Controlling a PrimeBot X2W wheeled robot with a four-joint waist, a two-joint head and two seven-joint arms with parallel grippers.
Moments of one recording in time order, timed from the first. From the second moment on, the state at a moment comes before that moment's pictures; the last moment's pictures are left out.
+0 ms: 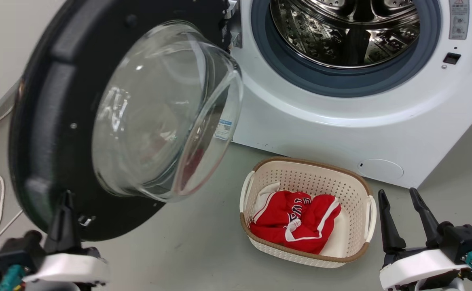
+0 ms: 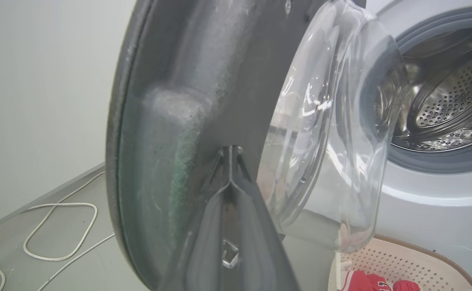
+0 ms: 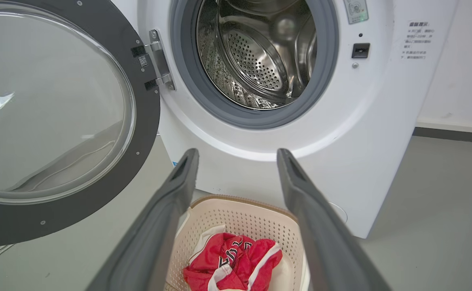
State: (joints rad) left arm 0.06 0.26 -0.01 -0.04 -0.35 0.15 -0.22; right arm 0.00 -0.05 -0.03 0.13 0.13 0.13 -0.23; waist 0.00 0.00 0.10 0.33
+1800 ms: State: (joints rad) left arm 0.12 0.10 0.09 -0.06 -0.22 0.08 -0.26; right arm 0.00 -0.05 0.02 0.13 0.15 0.13 -0.22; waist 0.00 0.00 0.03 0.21
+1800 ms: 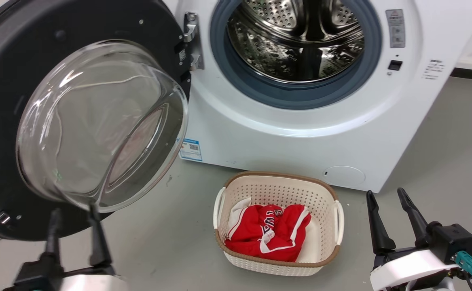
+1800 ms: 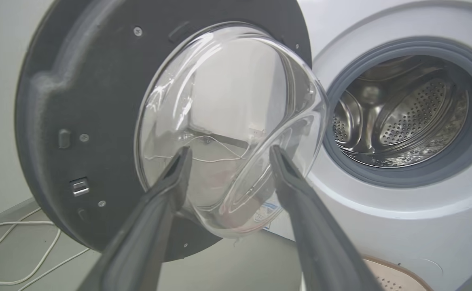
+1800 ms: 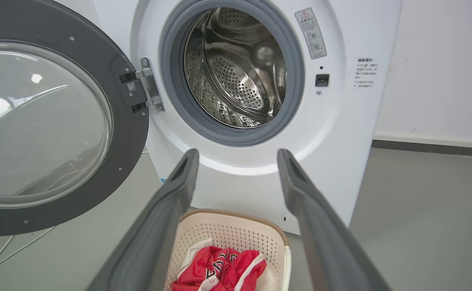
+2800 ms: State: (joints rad) left arm 0.01 0.08 -0.02 0.04 -0.16 0.00 -0.26; right arm 0.00 -0.05 0.01 0.07 0.09 0.13 -0.18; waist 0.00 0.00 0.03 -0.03
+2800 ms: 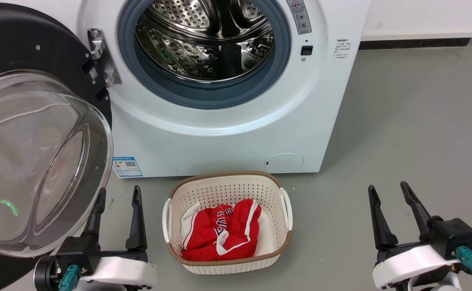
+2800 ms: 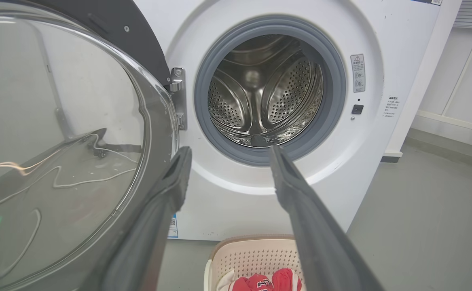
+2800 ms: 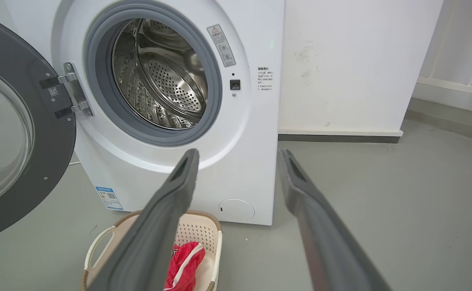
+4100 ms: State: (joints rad) left arm 0.03 0.06 0.02 0.14 -0.49 -0.03 -0.17; right arm 0.02 -0.06 0.01 0.16 0.47 0.13 -0.12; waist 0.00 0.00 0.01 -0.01
